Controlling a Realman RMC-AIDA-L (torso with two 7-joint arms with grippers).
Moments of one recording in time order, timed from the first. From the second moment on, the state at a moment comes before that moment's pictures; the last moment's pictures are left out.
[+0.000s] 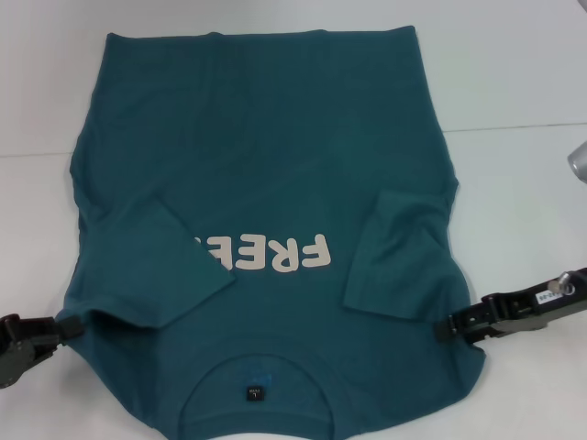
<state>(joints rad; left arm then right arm) -0.38 -2.00 0.42 0.55 2.10 1.52 -2.28 0.68 1.96 -0.71 -0.61 -2.47 -1.49 2.39</state>
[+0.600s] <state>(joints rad) -0.38 -2.00 0.41 0.55 2.10 1.52 -2.28 0.66 1.93 -0.70 -0.62 -2.52 -1.50 2.43</state>
